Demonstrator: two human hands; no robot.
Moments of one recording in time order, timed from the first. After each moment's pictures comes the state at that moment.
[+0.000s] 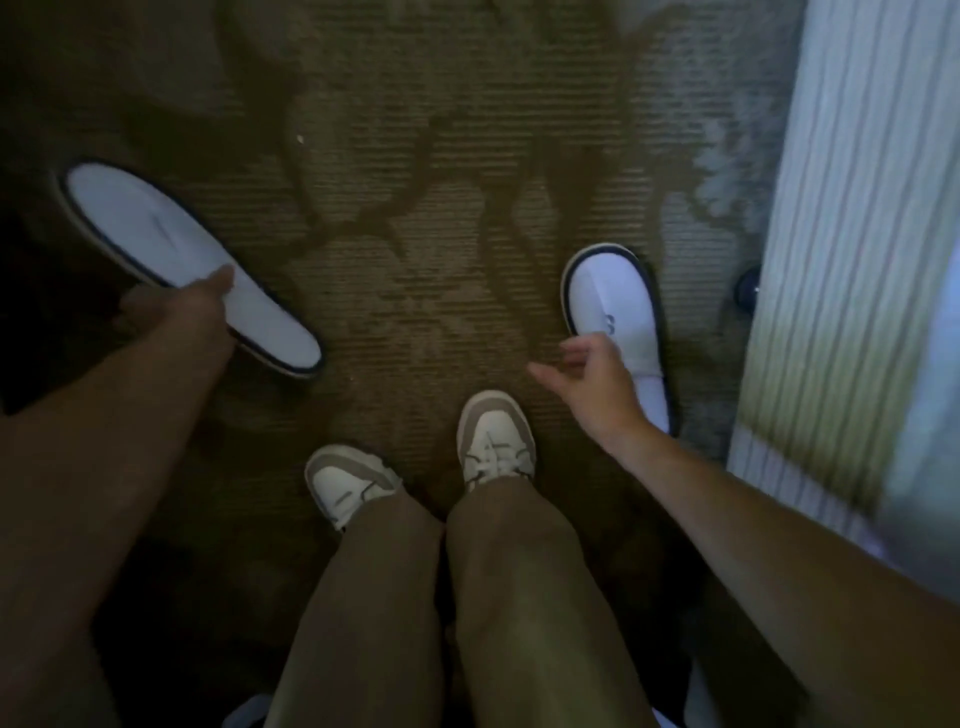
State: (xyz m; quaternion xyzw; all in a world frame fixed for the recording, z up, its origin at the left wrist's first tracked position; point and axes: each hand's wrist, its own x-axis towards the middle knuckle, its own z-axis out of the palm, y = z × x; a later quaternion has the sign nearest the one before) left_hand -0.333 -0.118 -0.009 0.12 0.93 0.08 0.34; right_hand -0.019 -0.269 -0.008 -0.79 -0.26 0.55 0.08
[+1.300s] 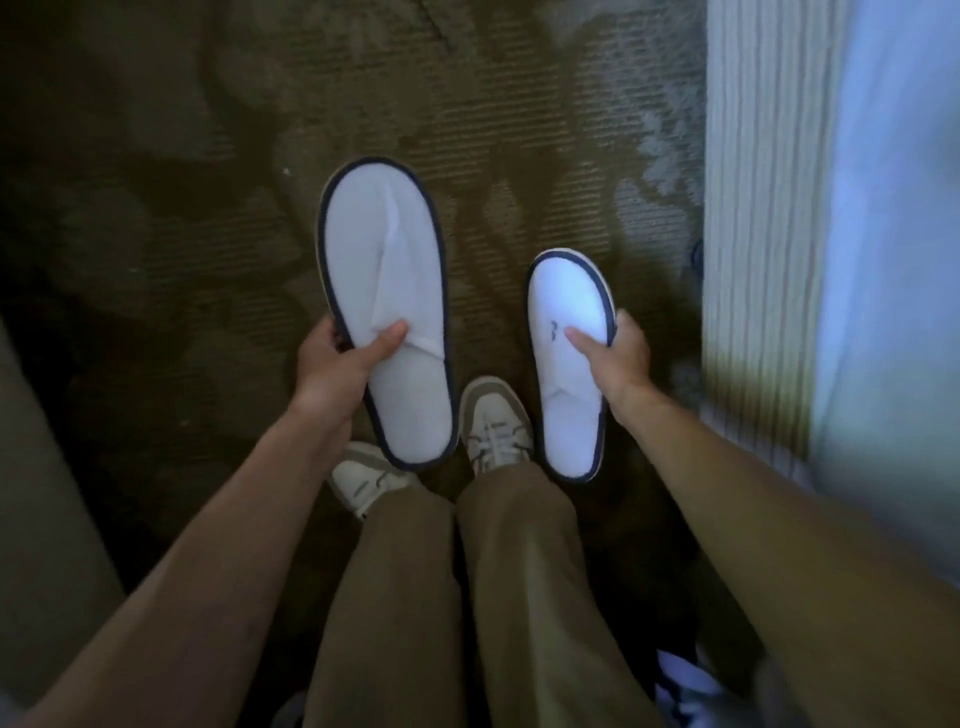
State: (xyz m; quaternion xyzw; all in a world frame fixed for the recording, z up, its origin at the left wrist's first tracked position) left_hand -0.248 -0.184 0.069 0.23 0.71 0.11 0.65; right_hand 0.003 -0.285 -0.006 -0.87 -0.14 0.44 0.17
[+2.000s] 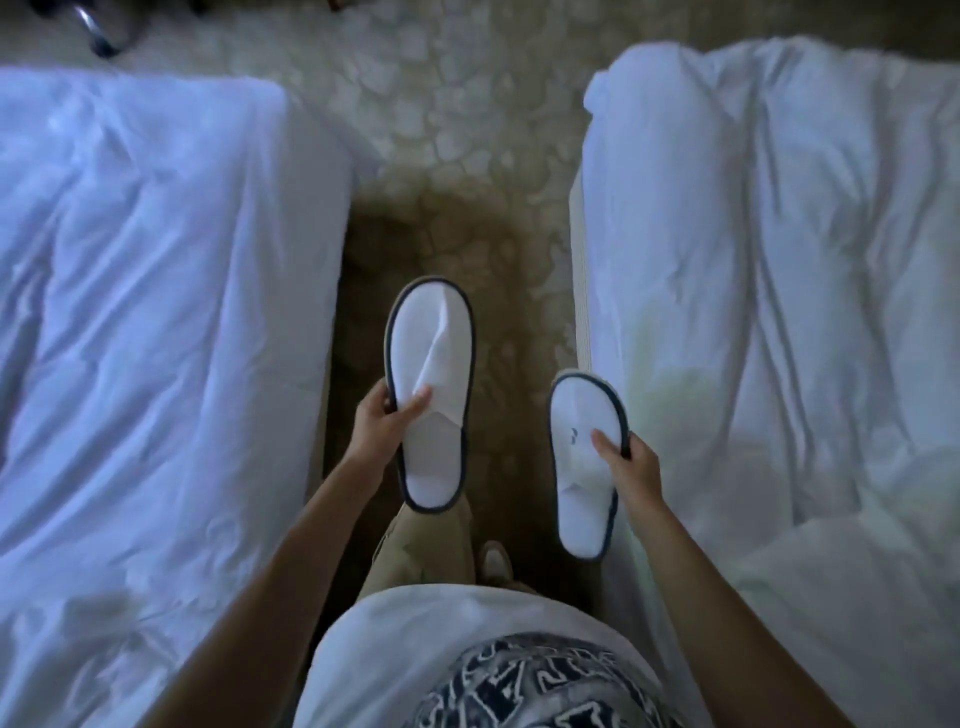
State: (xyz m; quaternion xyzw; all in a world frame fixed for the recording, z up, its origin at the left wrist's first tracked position) left_hand -0.244 -0.021 0.636 0.36 0.65 0.25 0.62; right_hand 0.051 -0.125 0.590 -0.82 -0.21 0.46 0.27
